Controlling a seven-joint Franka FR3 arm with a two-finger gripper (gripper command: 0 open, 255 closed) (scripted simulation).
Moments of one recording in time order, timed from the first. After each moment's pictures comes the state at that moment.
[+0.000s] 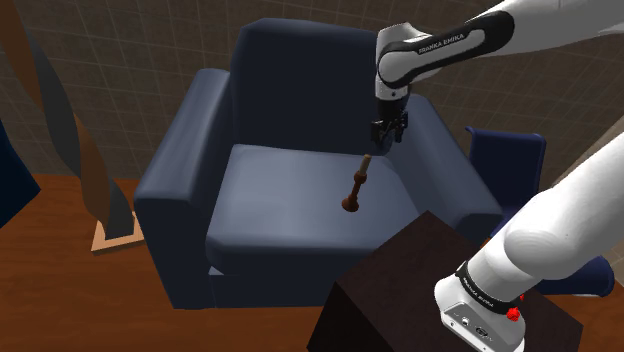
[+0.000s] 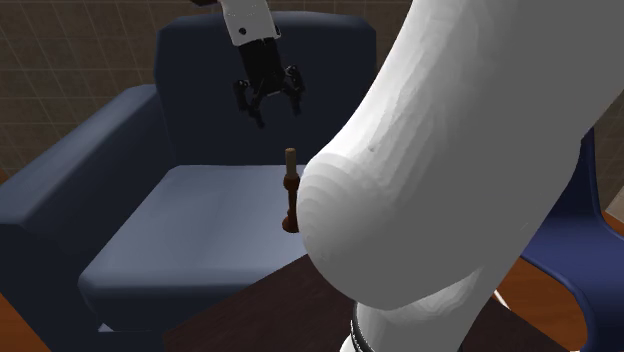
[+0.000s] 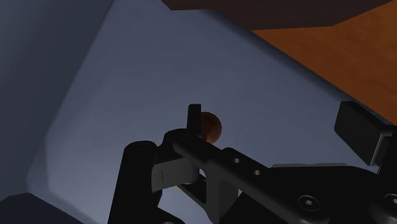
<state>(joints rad) -0.02 -0.10 -0.09 -2.25 -0.17 1.87 -0.01</state>
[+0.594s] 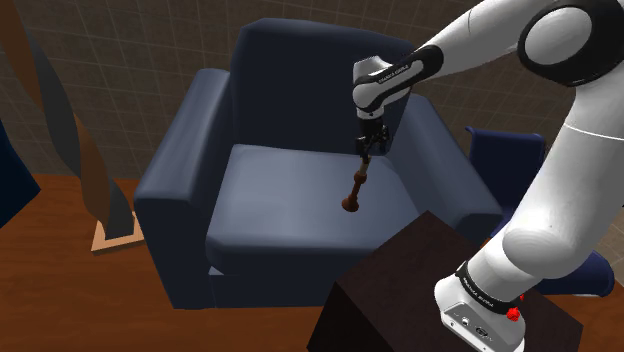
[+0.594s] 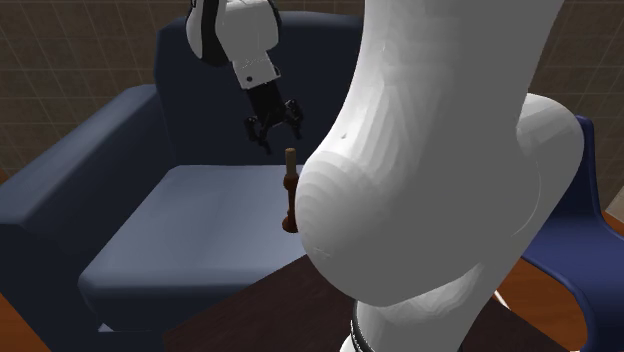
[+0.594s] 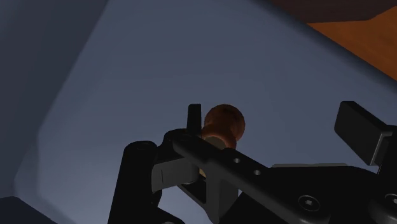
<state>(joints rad) -0.05 0.25 -0.11 -2.08 -0.21 1.98 -0.03</state>
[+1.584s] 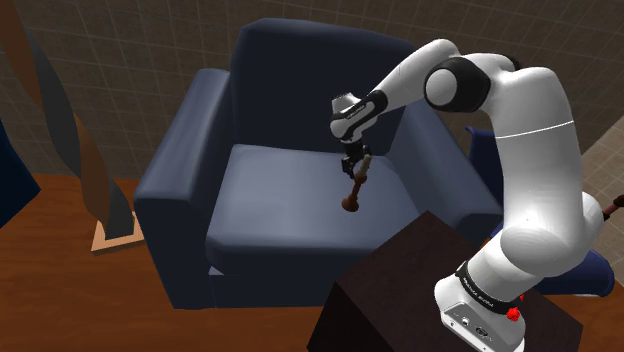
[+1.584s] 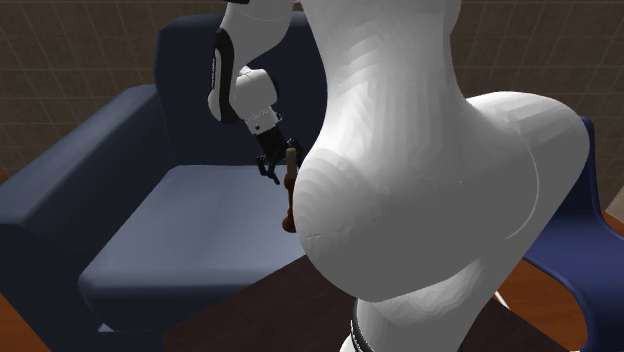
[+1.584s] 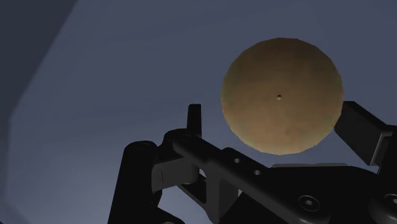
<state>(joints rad) -0.08 0.76 -0.13 -1.69 -0.23 2.03 -0.05</state>
